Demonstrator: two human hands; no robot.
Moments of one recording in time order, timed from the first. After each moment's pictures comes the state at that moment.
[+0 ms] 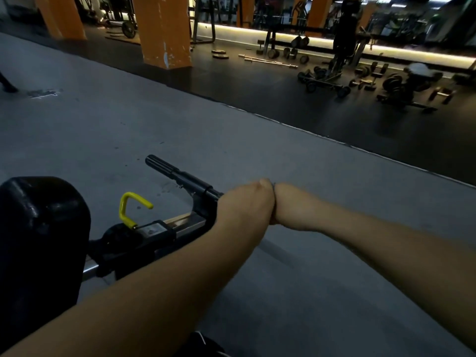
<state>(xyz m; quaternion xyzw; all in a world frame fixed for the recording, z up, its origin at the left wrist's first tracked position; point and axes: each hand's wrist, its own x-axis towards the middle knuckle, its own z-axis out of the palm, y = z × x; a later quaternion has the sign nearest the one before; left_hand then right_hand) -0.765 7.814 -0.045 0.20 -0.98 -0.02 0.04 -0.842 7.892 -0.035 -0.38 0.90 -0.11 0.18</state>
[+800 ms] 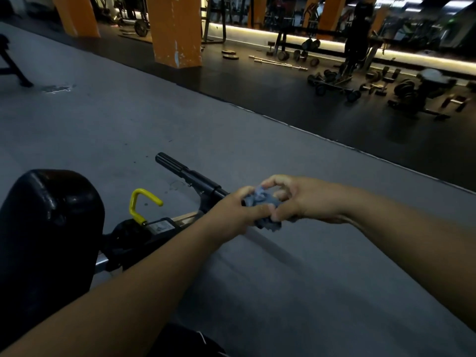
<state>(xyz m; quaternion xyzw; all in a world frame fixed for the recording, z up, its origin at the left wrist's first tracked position) -0.736 7.765 -0.081 0.15 -0.73 -0.67 0.05 -0.858 7.902 -0.014 -0.39 0.76 -0.32 0.41</state>
